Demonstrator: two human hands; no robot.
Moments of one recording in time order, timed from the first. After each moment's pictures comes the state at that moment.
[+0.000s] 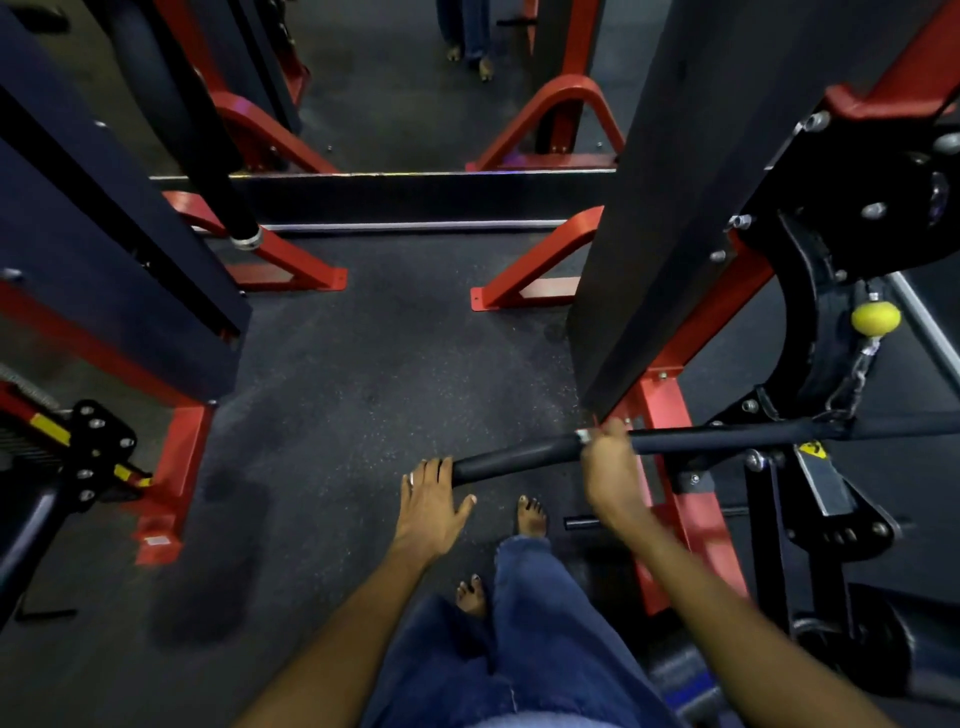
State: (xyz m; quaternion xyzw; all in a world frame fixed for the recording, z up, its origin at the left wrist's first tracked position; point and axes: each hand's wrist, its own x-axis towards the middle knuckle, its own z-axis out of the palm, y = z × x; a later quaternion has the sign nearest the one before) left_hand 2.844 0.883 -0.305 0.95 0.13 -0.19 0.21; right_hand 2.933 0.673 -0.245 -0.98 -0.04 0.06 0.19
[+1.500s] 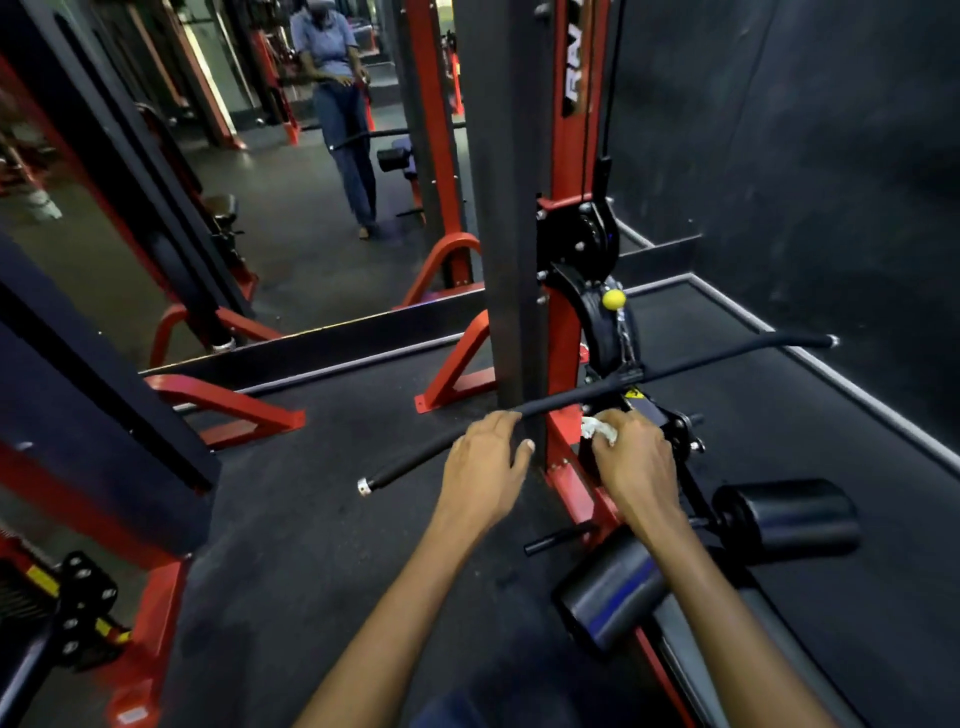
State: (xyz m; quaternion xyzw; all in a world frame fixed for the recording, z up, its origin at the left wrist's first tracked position) left_hand 2.706 0.678 -0.057 0.96 -0.08 0.04 0.25; right_hand 2.711 0.514 -0.058 -0.95 0.10 -0.12 0.28
